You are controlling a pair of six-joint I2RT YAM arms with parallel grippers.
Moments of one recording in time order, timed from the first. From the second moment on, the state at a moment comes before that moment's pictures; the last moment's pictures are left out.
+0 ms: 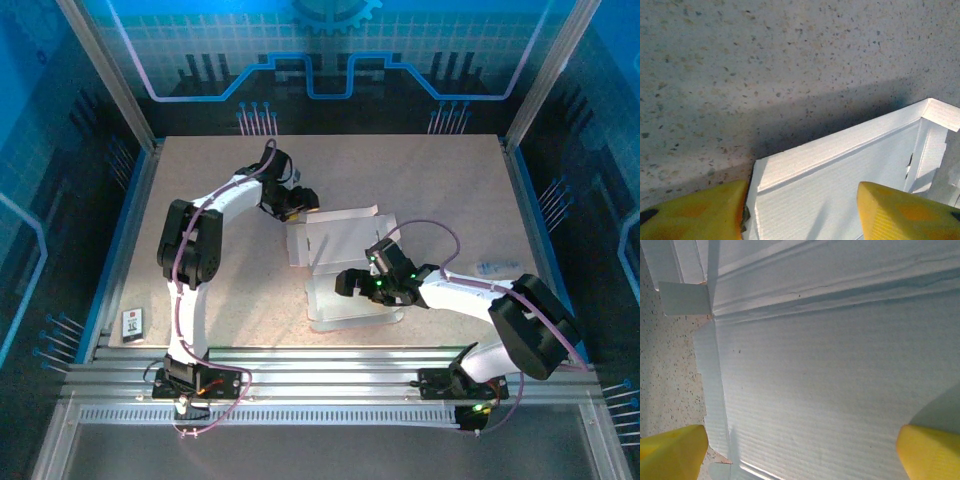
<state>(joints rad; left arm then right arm) -0.29 2.13 1.62 -0.57 0.47 -0.56 0.67 1.44 0.60 -0.14 -0.24 0.82</state>
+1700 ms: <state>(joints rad) -0.25 1.68 1.14 -0.60 0.47 -0.57 0.57 1.52 0.97 -0.46 -0.32 0.49</state>
